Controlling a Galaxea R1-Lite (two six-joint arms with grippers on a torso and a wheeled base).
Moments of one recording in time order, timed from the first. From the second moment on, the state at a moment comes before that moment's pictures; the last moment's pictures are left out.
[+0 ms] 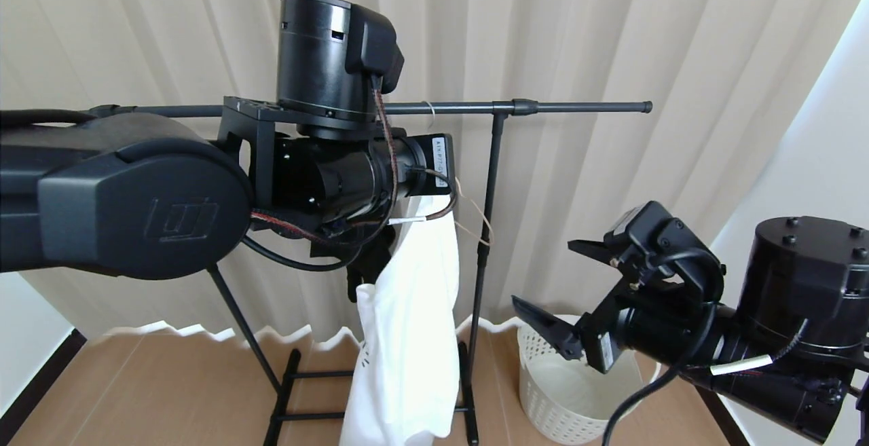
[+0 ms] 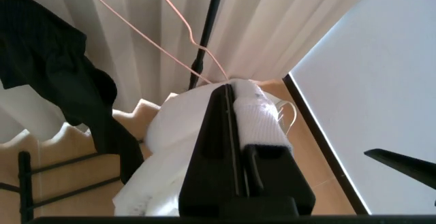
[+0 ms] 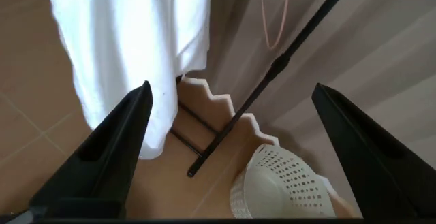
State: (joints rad) left arm -0.76 1.80 -1.43 -0.08 0.32 -0.28; right arm 0.73 1.55 -0.54 -0.79 -0.10 -0.16
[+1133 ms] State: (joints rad) left arm -0.80 1.84 -1.41 -0.08 0.46 -0.27; right arm 0.95 1.80 -0.83 -0.92 -0.58 0.13
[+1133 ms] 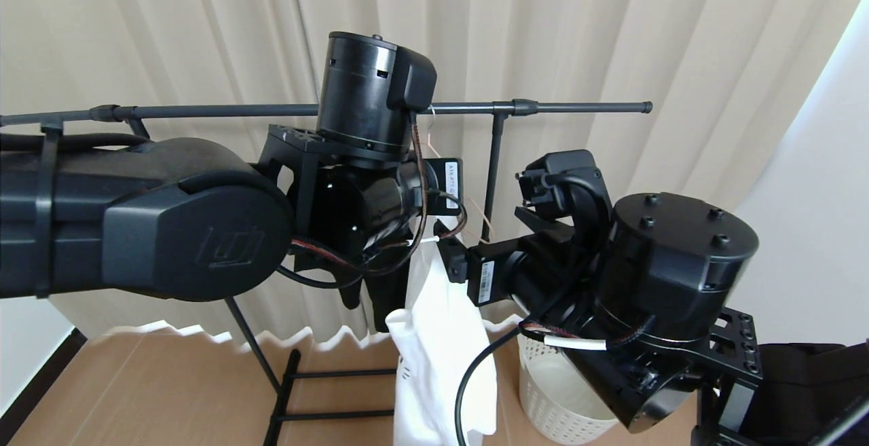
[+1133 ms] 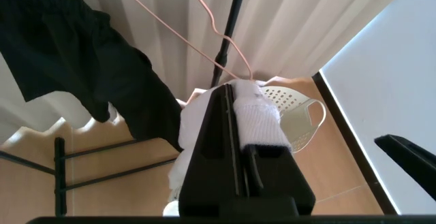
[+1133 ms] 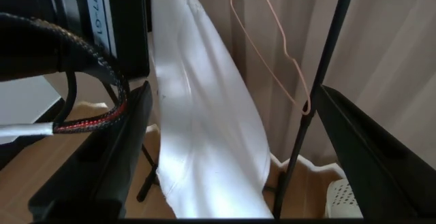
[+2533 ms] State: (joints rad) left arm -0.78 1.76 -1.41 -0.05 0.47 -0.26; right arm 0.77 1.91 -0.76 -0.92 -0.53 0.00
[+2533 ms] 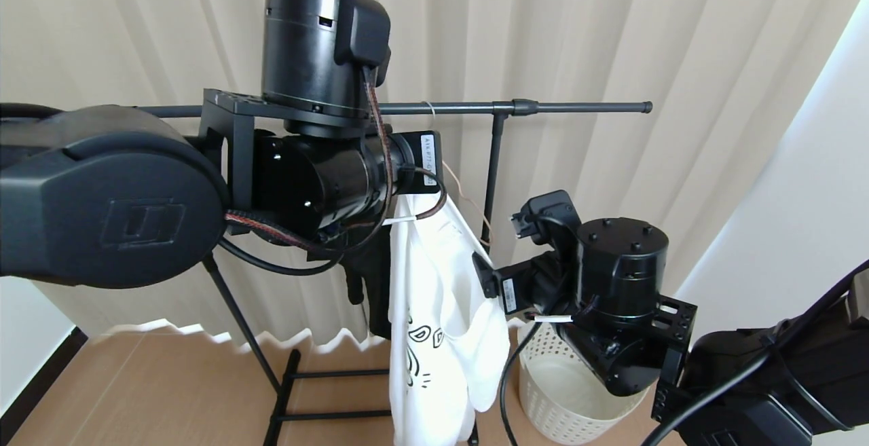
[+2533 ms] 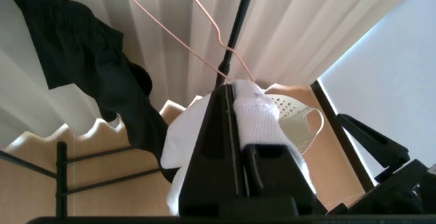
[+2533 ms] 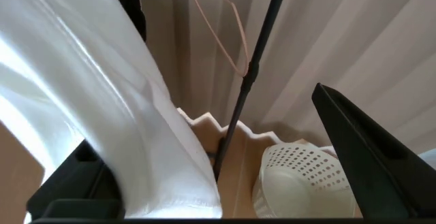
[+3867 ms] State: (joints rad) left arm -0.70 1.70 -1.36 -0.04 0.46 -0.26; right arm 0.61 1.93 -0.74 -0.91 -0.48 -0.11
